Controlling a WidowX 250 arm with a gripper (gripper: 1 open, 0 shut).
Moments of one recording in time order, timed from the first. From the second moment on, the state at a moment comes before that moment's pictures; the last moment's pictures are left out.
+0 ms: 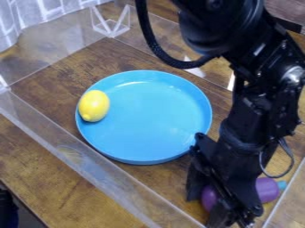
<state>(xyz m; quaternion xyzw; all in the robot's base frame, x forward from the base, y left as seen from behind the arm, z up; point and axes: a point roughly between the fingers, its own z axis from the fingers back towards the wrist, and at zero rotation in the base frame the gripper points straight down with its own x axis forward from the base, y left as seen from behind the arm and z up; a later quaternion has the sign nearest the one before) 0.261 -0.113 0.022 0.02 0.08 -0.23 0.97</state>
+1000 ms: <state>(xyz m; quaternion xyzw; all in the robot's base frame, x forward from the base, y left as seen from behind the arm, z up) 0.265 -0.112 0.022 0.03 0.08 -0.25 0.97</state>
